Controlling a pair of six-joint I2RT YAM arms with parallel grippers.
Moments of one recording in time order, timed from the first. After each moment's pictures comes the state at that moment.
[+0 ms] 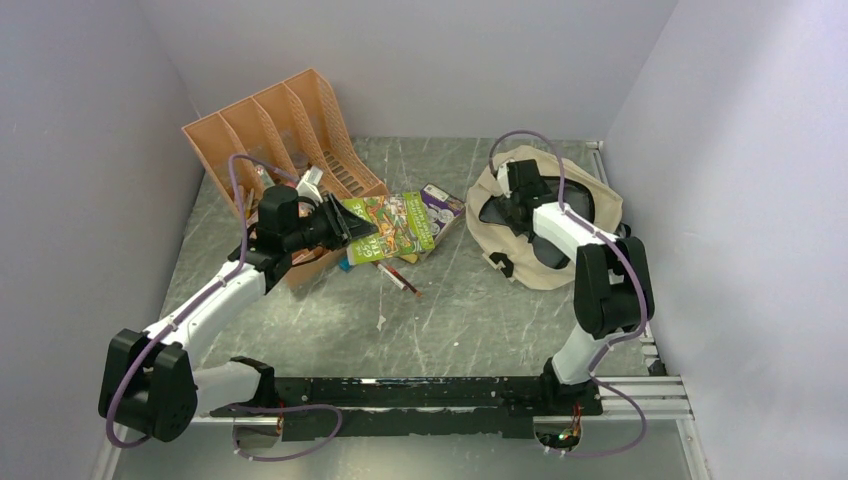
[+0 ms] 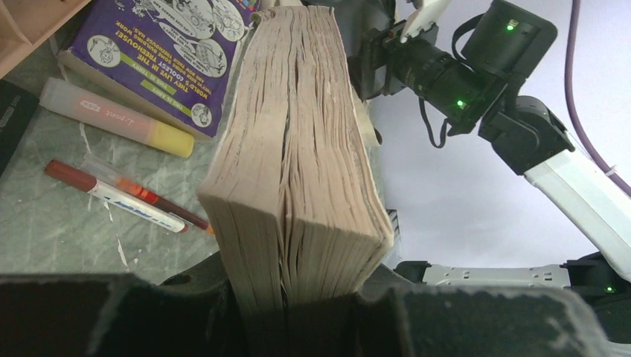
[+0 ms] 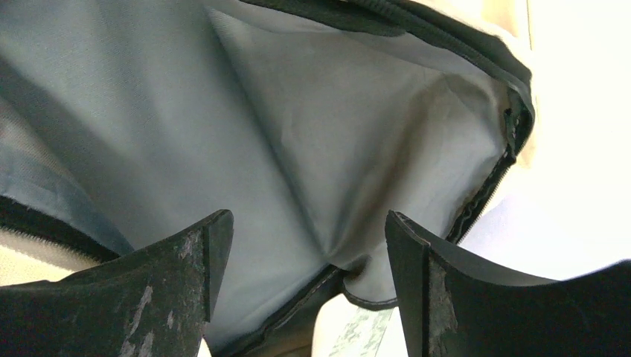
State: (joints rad) left arm -0.34 1.18 0.74 0.08 0.52 -0.91; right arm 0.21 1.70 1.13 -0.30 0.41 -0.48
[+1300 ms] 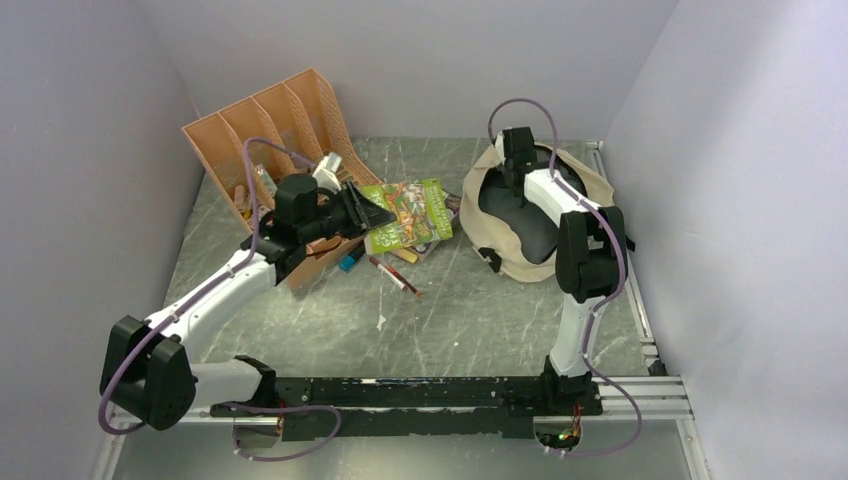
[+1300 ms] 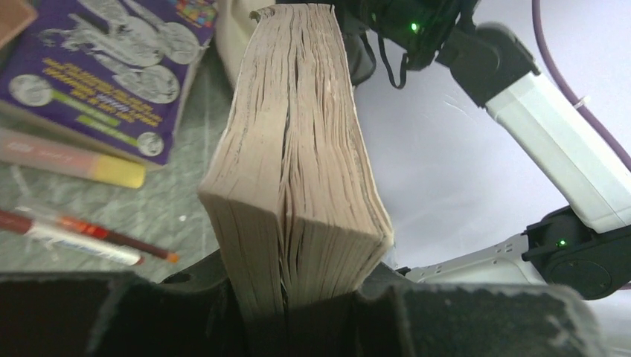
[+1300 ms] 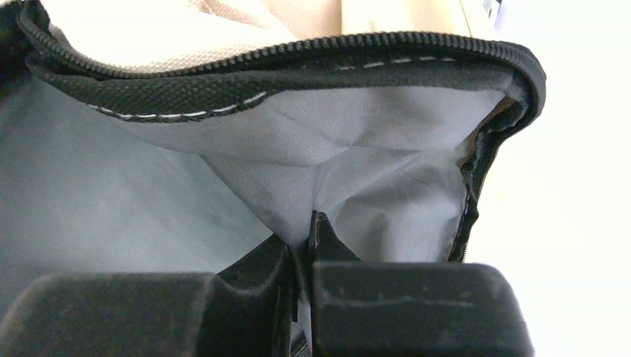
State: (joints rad) left arm -0.44 1.22 0.85 0.06 0.43 -0.91; right arm 0.19 1.98 1.46 -0.30 0.43 -0.49
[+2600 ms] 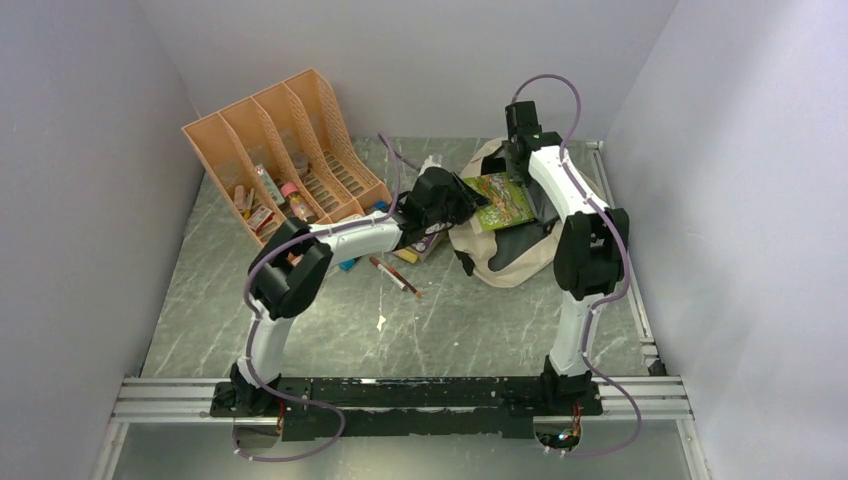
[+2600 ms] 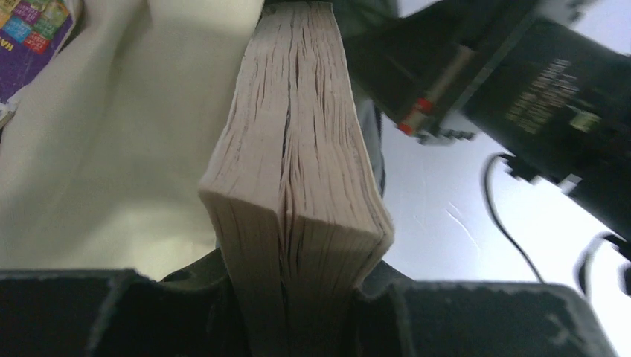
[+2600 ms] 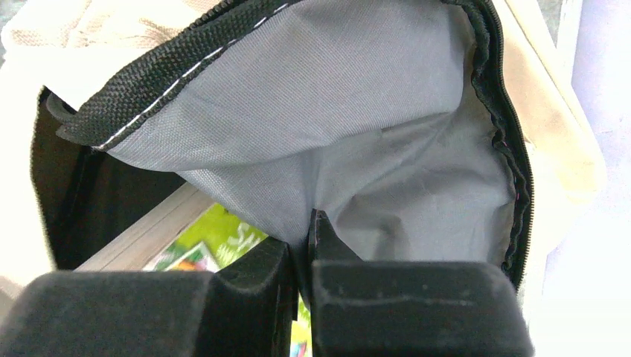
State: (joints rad) left arm -0.84 2.06 1.49 0.24 -0.02 -1.27; right arm 0.19 2.02 1.79 -0.73 0.30 0.03
